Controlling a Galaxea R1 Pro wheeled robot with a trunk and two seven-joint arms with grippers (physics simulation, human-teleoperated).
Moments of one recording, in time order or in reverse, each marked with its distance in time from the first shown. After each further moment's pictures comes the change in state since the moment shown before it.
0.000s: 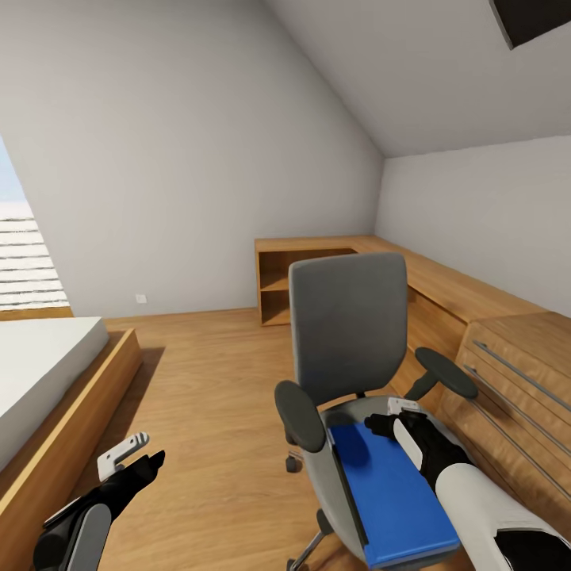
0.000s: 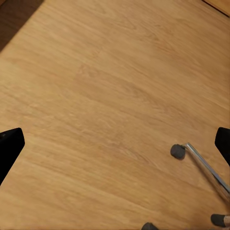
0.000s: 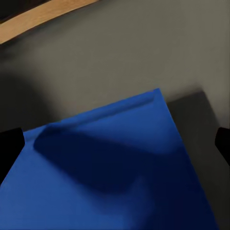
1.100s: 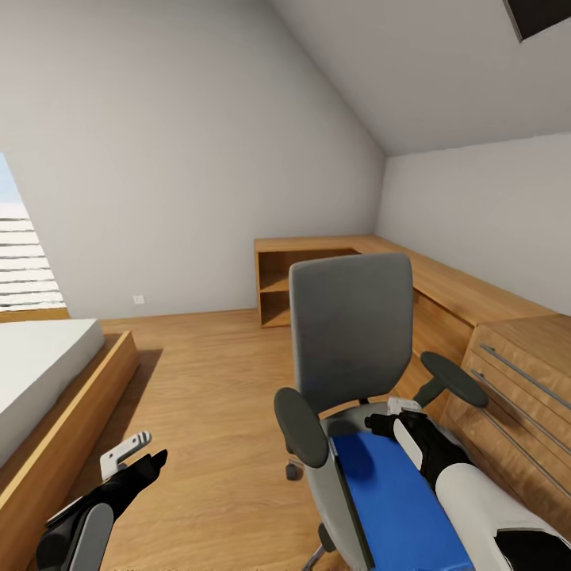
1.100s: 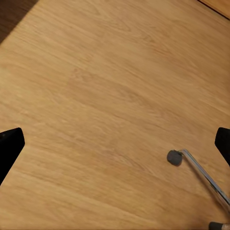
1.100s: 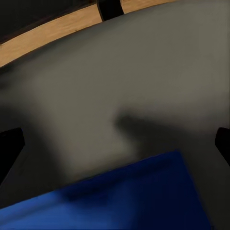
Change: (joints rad) left arm 0.000 -0.004 -0.010 -0.003 0.000 -0.001 0.002; right arm 0.000 0.000 -0.001 0.001 0.000 -0.001 0.000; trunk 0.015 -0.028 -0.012
